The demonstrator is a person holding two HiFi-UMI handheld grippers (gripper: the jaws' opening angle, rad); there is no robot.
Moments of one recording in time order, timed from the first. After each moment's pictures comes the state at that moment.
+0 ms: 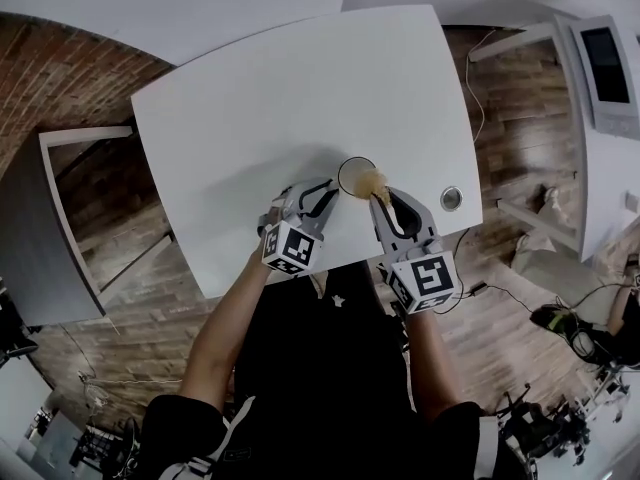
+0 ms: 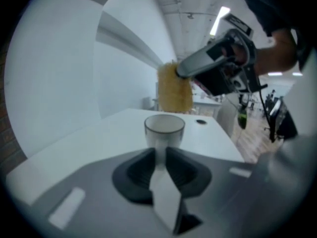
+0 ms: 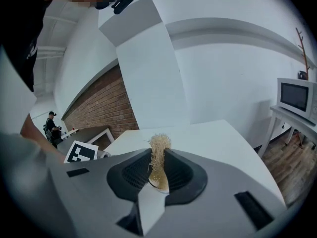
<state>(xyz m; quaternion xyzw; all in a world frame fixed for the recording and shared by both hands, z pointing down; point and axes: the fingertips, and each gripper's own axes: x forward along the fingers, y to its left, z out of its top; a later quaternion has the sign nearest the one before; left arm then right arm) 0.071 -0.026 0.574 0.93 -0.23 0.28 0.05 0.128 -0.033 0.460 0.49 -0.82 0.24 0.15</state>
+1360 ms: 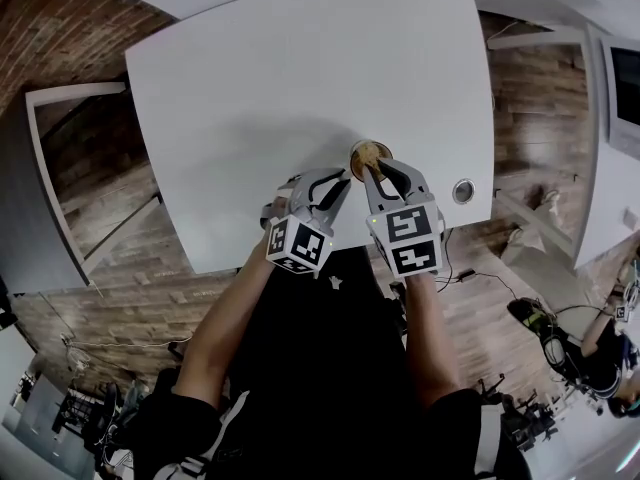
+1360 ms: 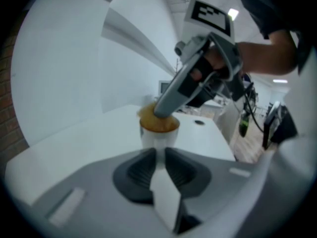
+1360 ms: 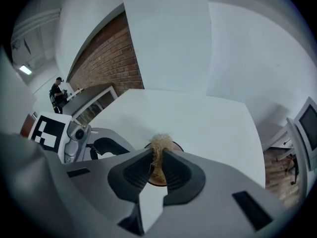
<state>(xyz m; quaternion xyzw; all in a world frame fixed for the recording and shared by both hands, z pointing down) 0.072 -0.008 0.571 0.92 -0.25 0.28 0.08 0.093 -0.046 0.531 0.39 -0.79 0.27 0.39</state>
